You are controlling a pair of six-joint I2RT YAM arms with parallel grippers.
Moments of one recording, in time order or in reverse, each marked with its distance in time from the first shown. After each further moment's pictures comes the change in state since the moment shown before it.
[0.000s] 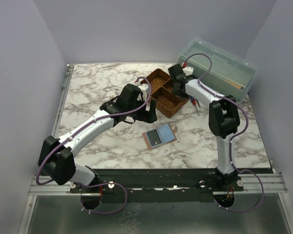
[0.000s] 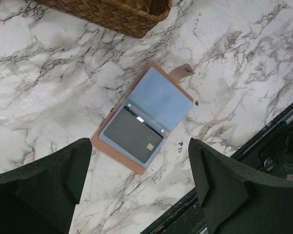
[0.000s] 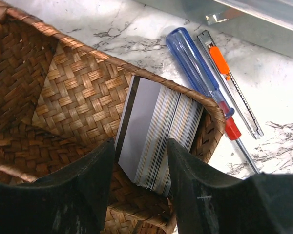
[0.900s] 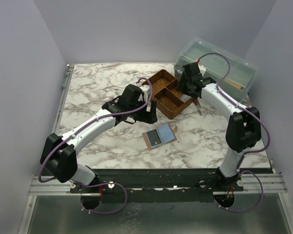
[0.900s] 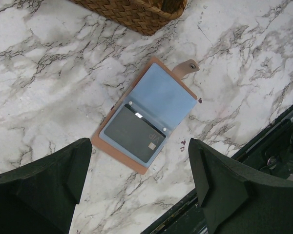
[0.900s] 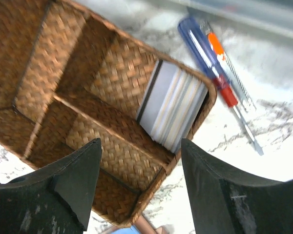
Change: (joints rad) left arm 0.000 0.031 0.000 0.000 0.007 0.002; right arm -0.058 -0.335 -0.245 0.107 -0.187 -0.001
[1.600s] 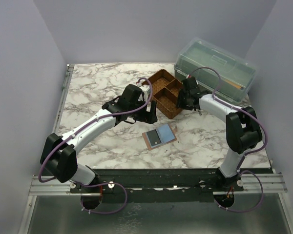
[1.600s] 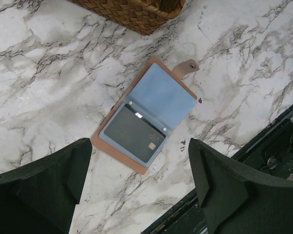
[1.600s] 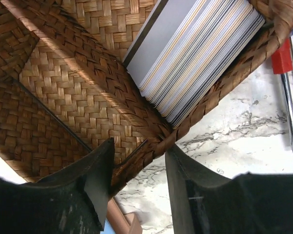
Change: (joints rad) left arm 0.000 0.000 0.000 0.000 0.001 0.000; right arm 0.019 -0.027 -0.304 0.175 -0.196 -0.106
